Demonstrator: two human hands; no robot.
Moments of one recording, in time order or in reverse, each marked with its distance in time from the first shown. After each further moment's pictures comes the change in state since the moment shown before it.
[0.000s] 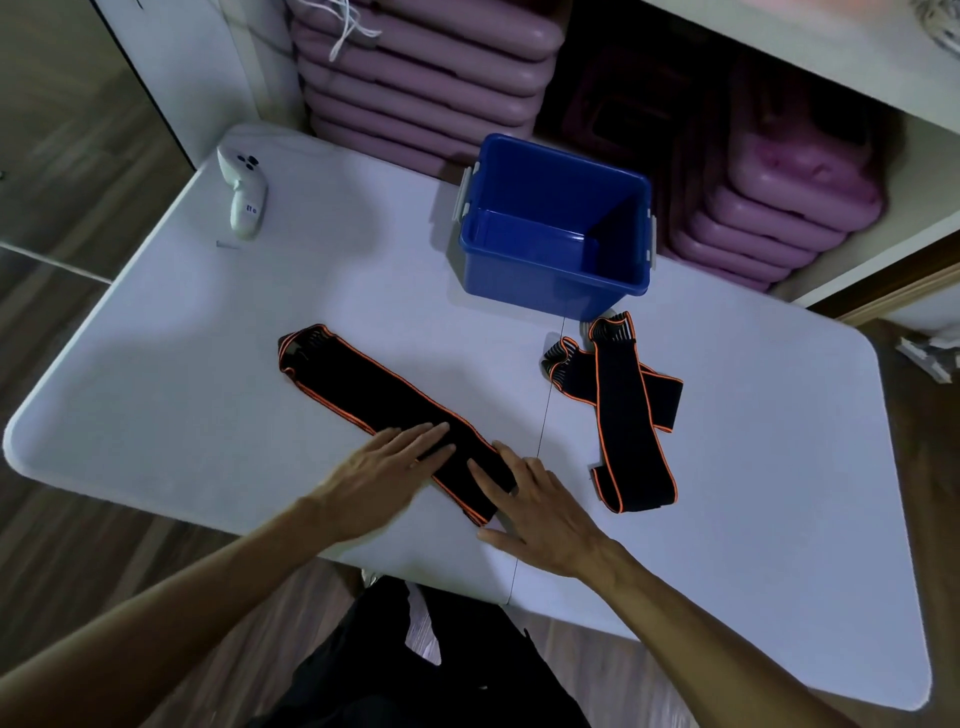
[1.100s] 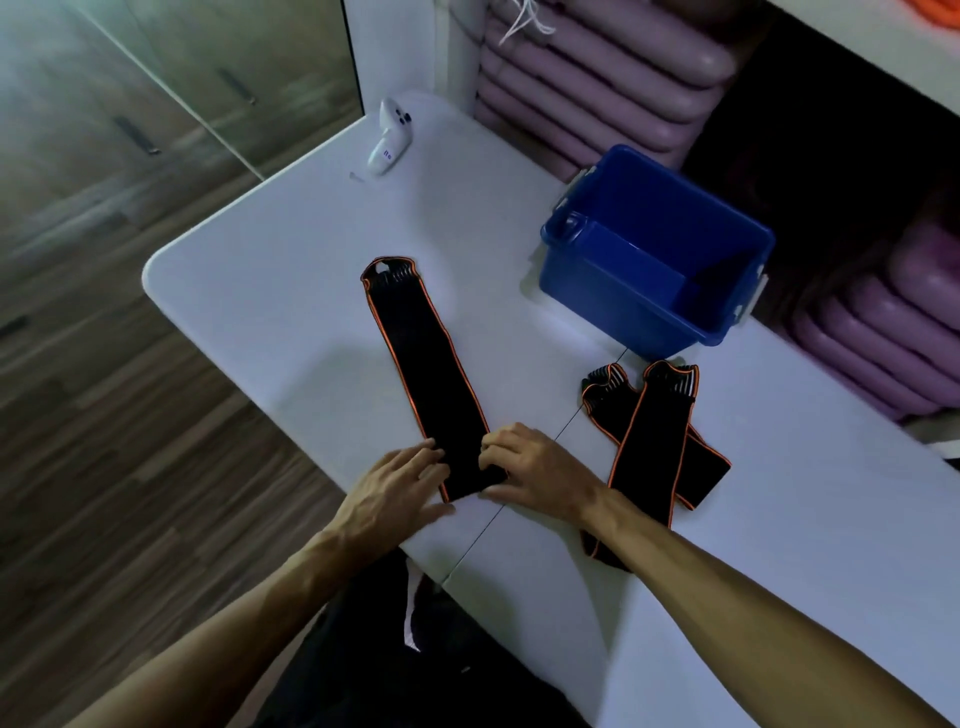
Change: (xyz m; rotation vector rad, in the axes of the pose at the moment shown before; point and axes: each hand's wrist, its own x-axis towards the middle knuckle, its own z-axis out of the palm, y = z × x) left_hand 0.006 0.131 0.028 -0.109 0.195 -0.614; right_hand 0.055 0.073 -0.027 0.209 0.049 -0.678
